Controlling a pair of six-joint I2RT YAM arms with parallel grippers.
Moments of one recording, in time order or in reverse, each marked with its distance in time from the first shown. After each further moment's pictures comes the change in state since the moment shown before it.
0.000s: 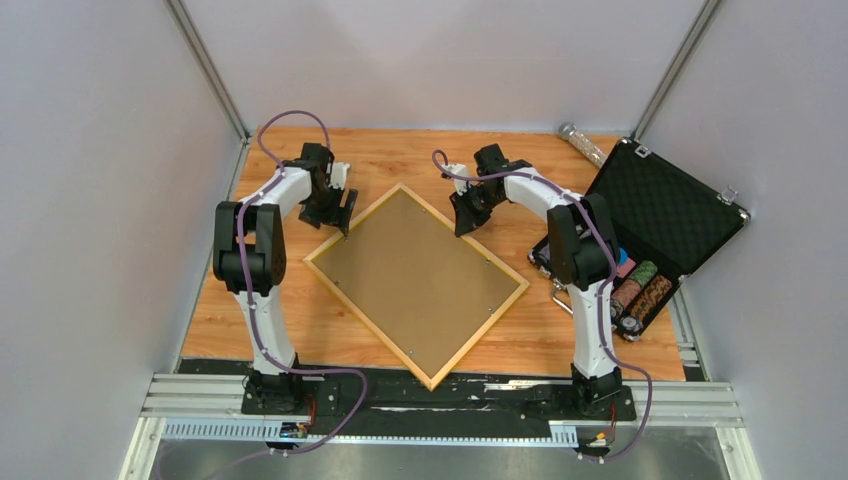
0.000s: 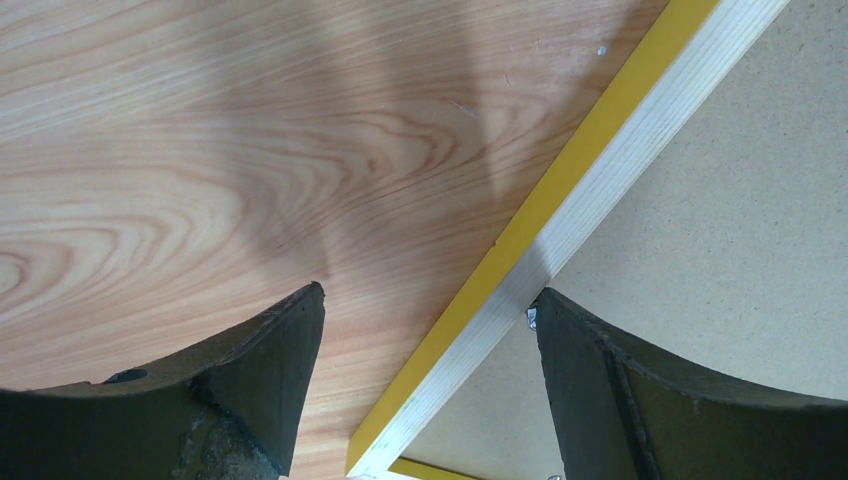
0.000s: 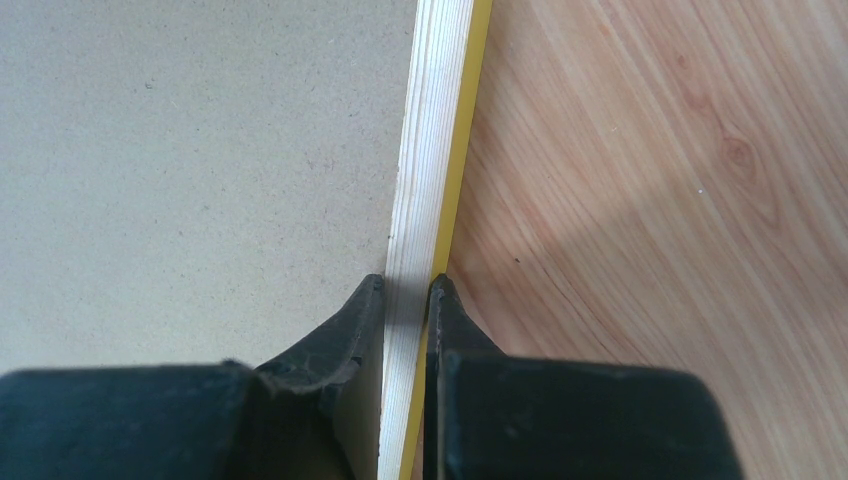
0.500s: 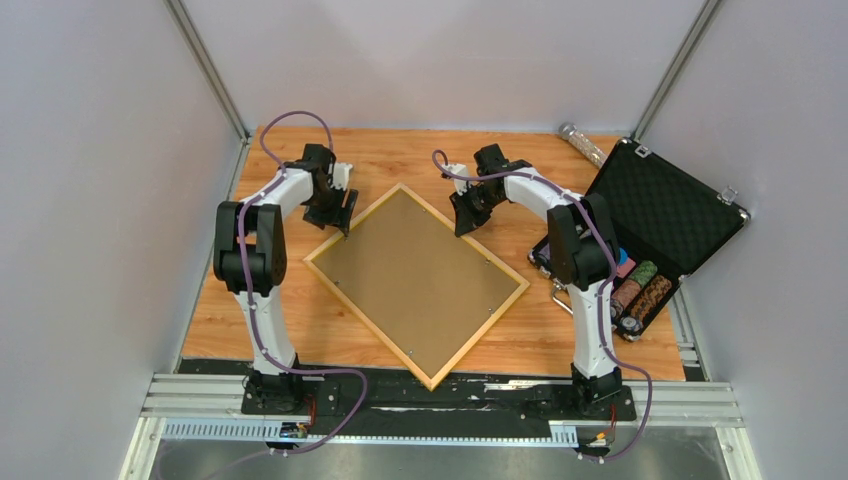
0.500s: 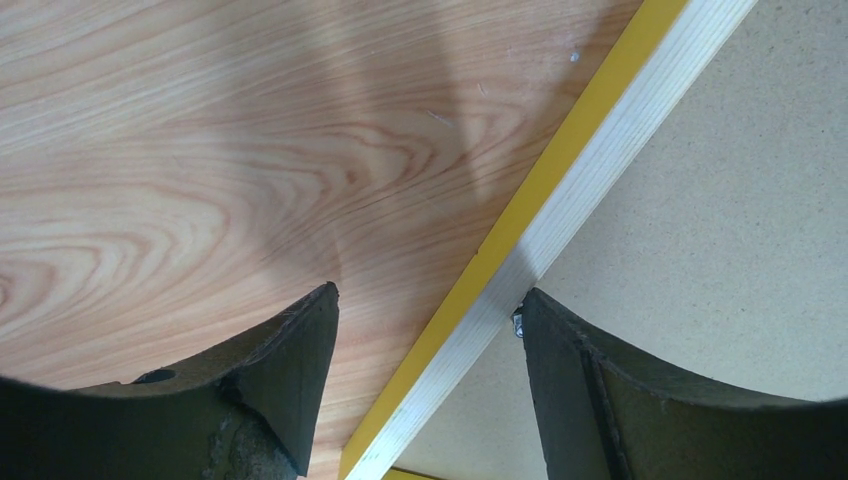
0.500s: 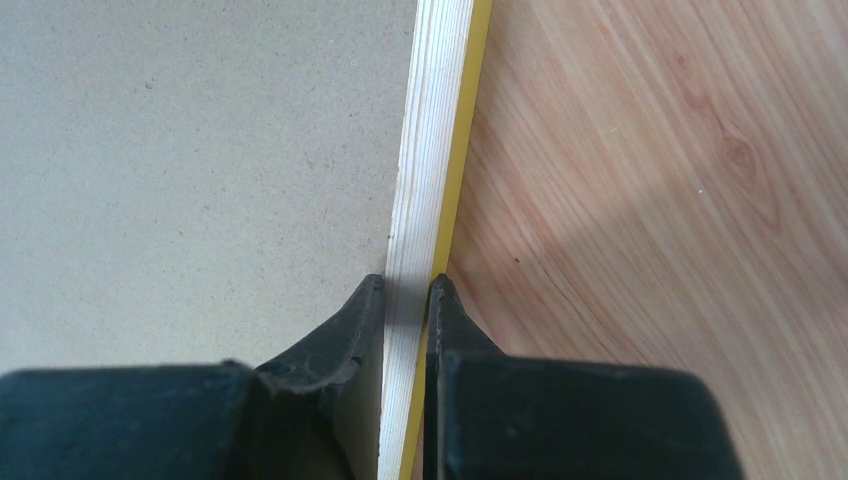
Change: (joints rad) left arm -0.005 0.000 -0.013 0.026 0.015 0.010; right arm 0.000 0.000 -0.001 0.001 0.000 0.000
